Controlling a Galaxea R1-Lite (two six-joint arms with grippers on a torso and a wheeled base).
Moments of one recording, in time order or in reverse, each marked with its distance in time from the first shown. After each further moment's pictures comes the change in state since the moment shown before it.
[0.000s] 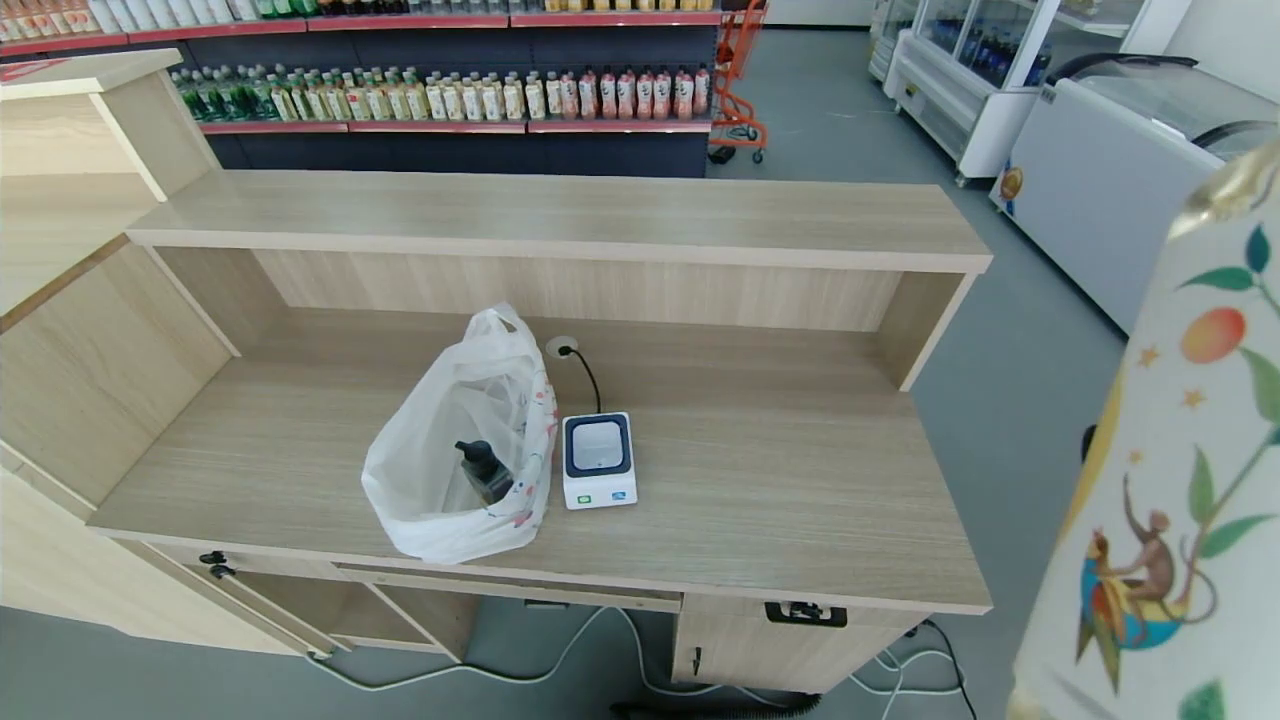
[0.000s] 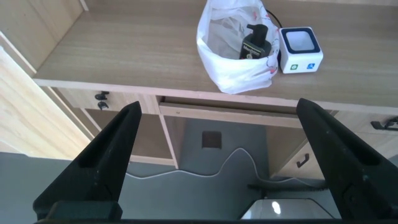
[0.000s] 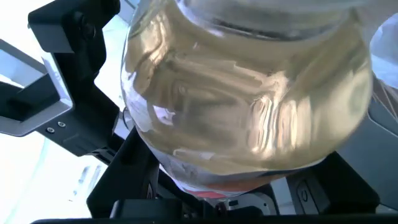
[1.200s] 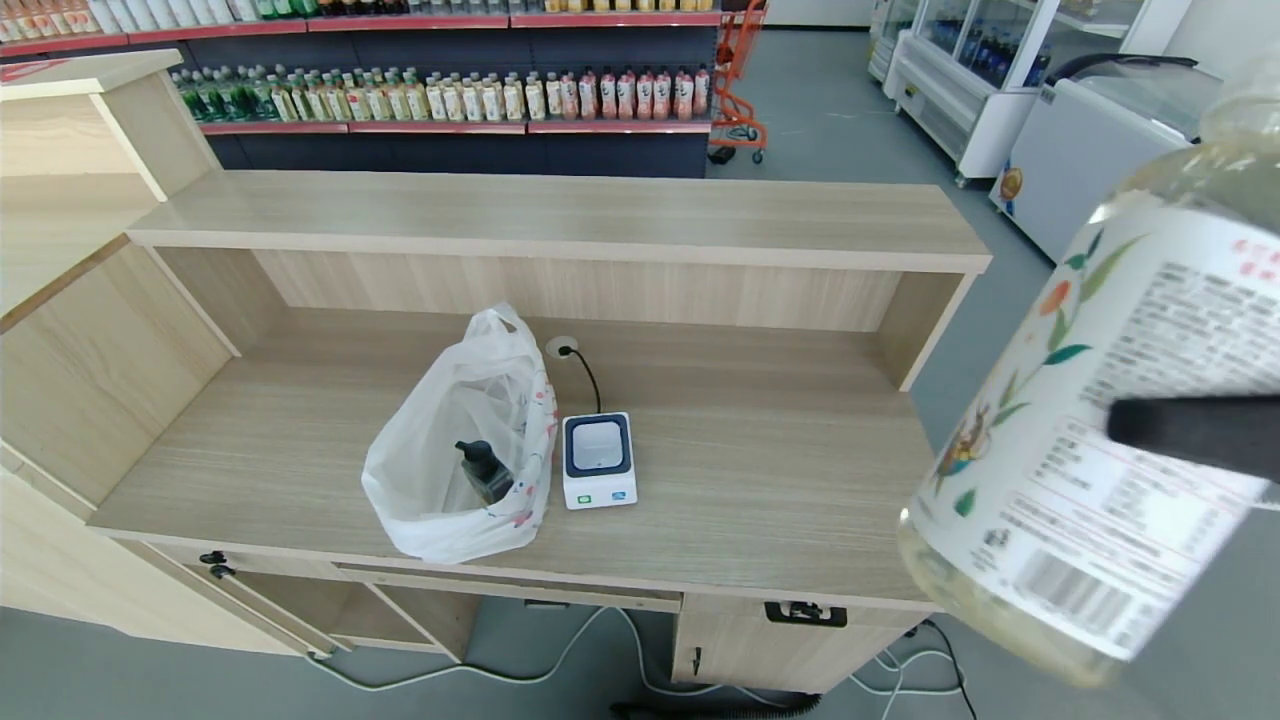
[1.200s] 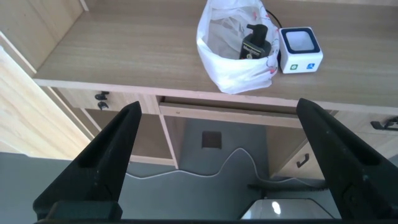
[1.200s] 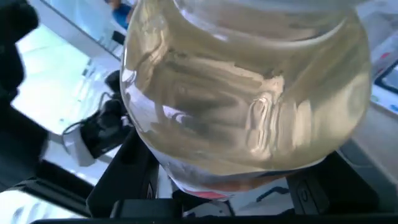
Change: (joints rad) left arm 0.000 0.000 0.000 0.000 0.000 0.000; right arm -0.046 0.013 0.023 0.031 -0.283 -0.200
